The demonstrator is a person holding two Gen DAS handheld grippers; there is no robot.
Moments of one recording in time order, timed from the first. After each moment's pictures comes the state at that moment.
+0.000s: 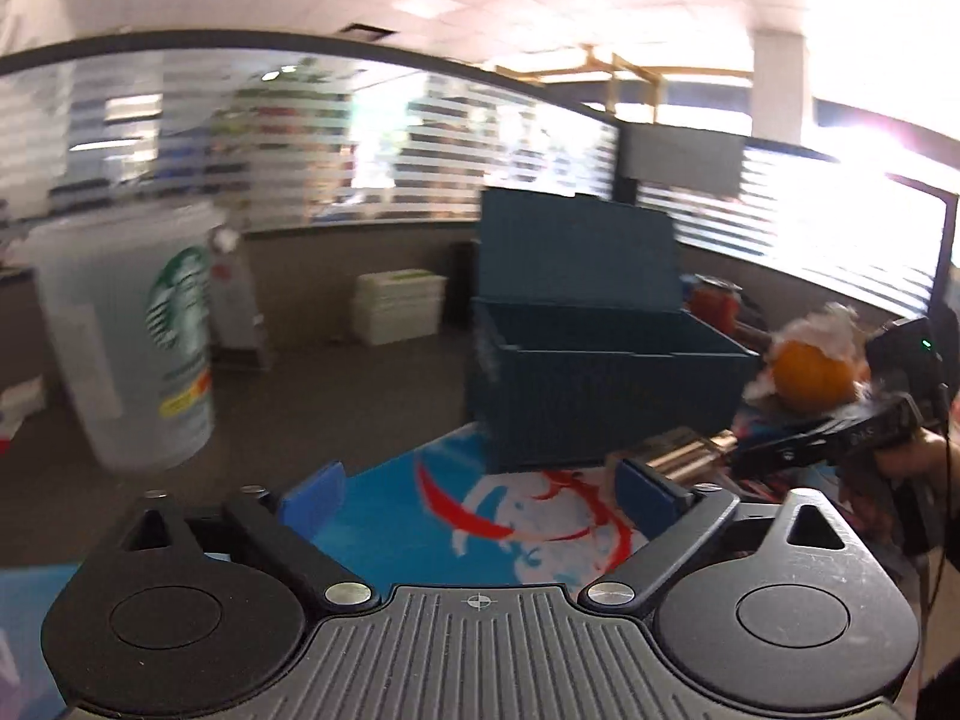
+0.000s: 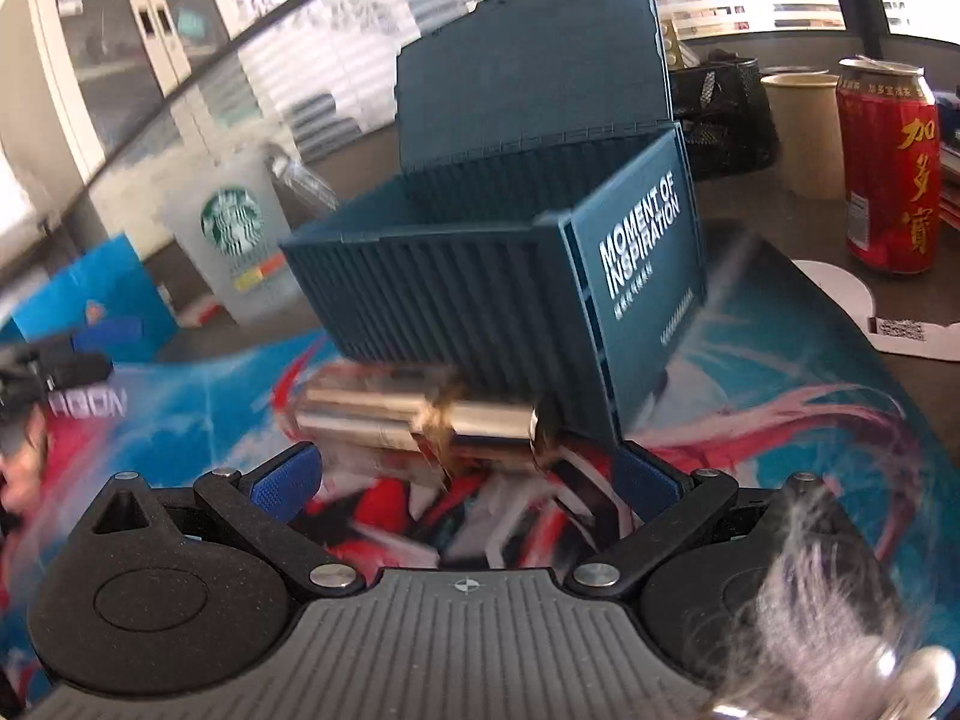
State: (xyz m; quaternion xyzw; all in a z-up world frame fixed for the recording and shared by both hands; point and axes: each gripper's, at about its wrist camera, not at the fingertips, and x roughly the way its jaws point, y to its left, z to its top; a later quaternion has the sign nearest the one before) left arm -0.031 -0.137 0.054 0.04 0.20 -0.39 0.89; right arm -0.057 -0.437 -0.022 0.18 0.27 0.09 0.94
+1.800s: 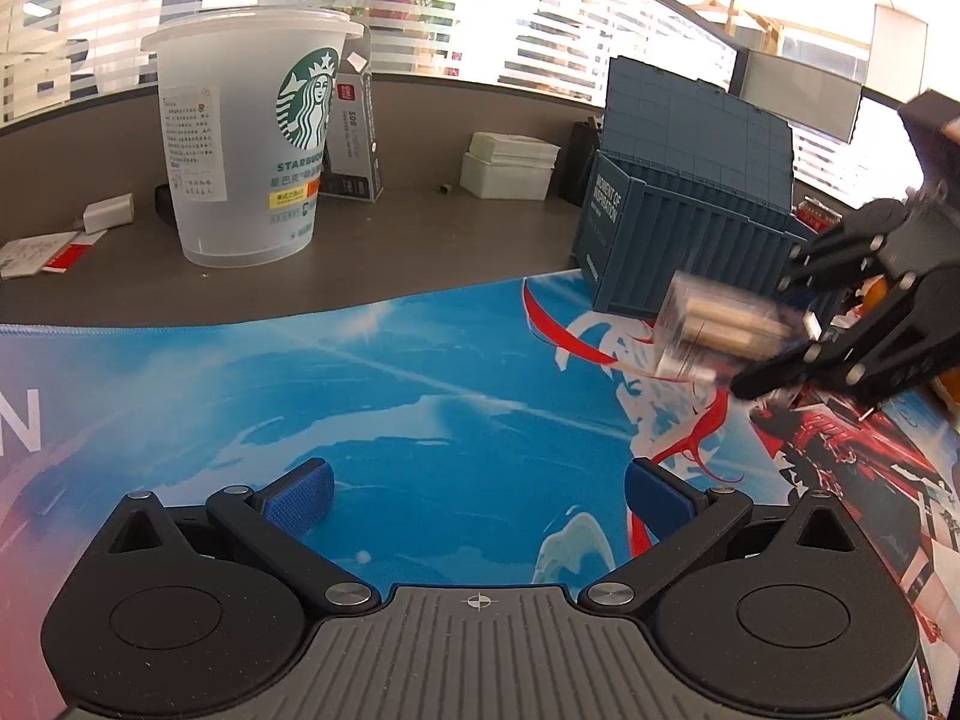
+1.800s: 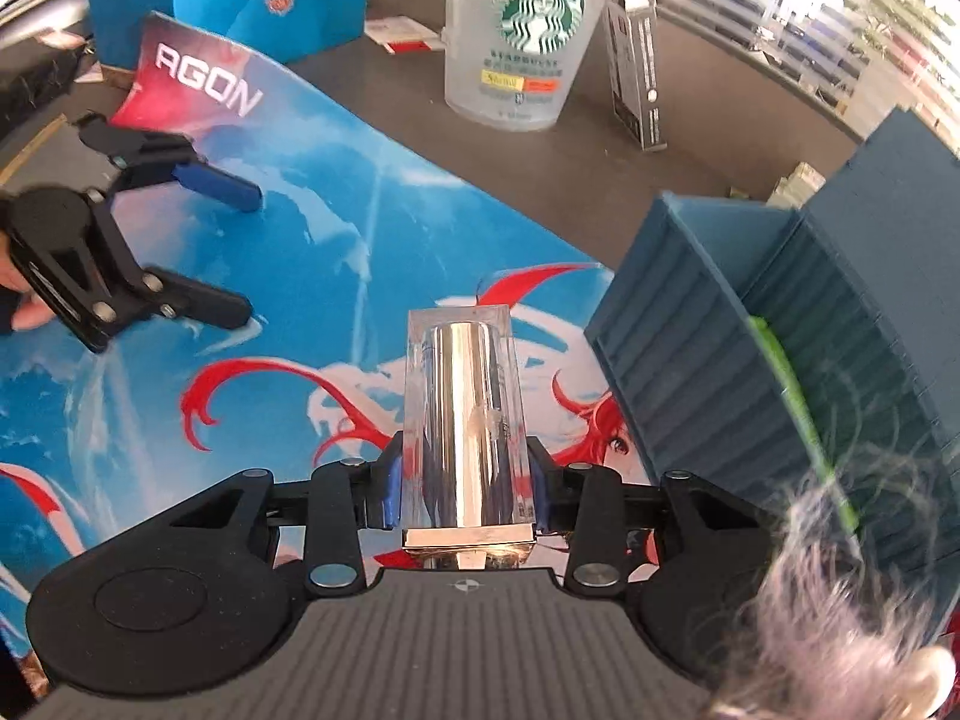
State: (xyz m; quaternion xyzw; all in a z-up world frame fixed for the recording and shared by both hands) left arm -0.039 -0.112 -0.002 0.03 0.31 -0.31 0.90; right arm 0.013 -0.285 0.038 -0.19 0.41 0.24 0.86
